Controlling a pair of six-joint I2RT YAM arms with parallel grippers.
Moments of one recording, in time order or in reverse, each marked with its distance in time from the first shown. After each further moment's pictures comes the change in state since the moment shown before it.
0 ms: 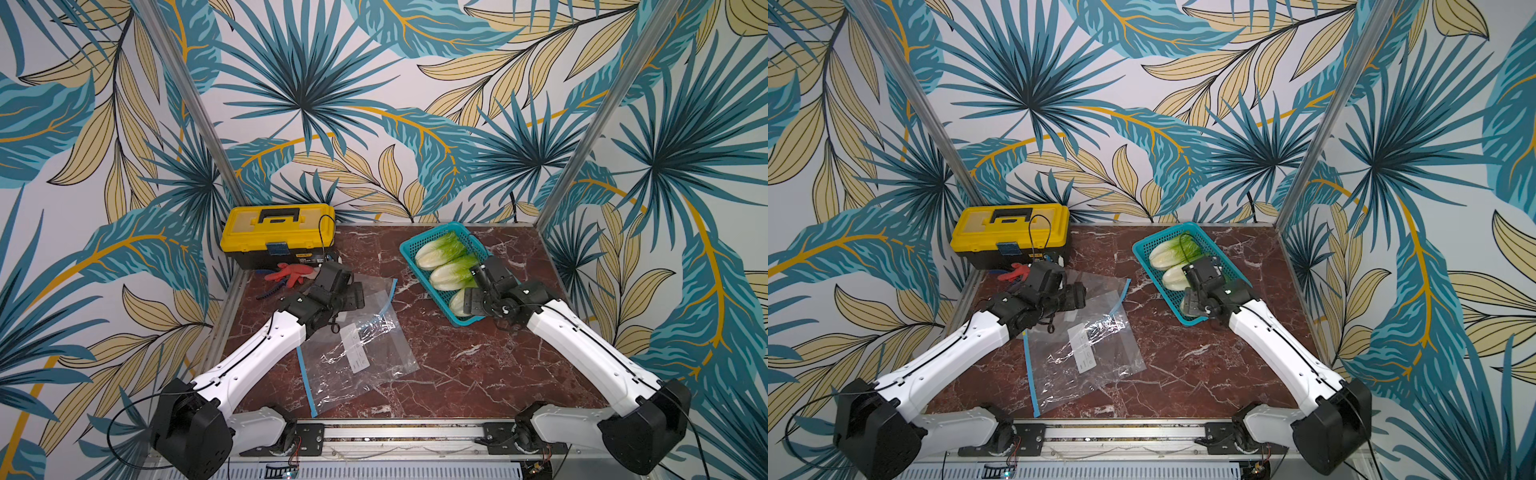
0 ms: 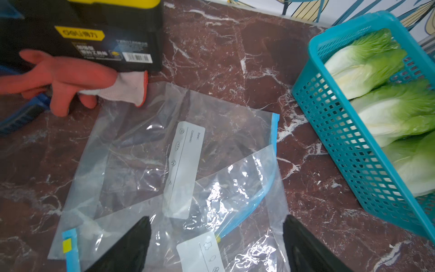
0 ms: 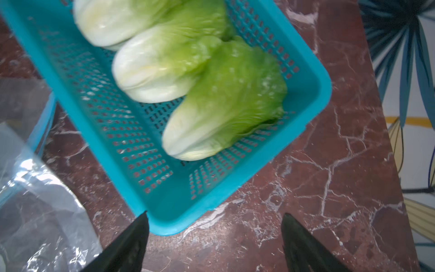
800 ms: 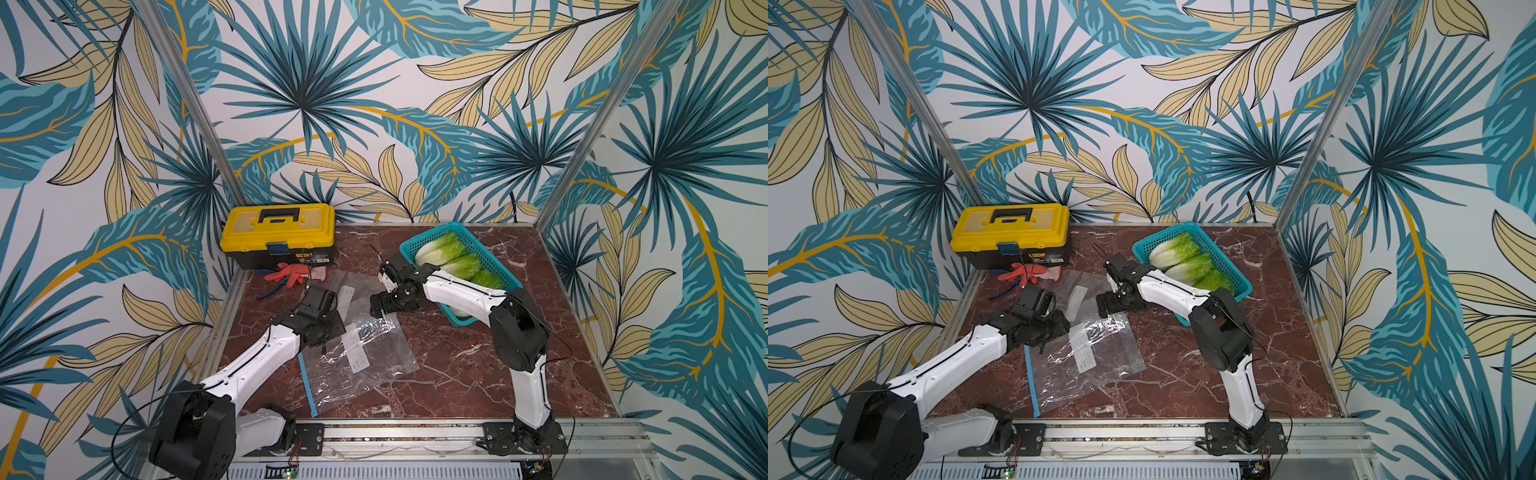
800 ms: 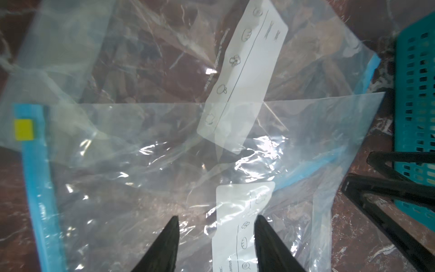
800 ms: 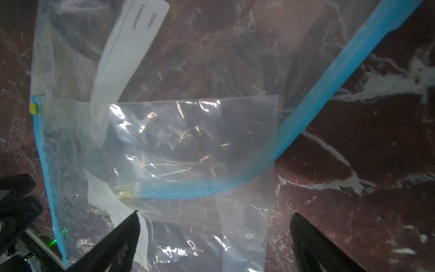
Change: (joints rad) left arm 0.129 0.008 -0.271 0.032 0.232 -0.249; right arm 0.159 0.772 0.411 0.295 -0.608 -0.123
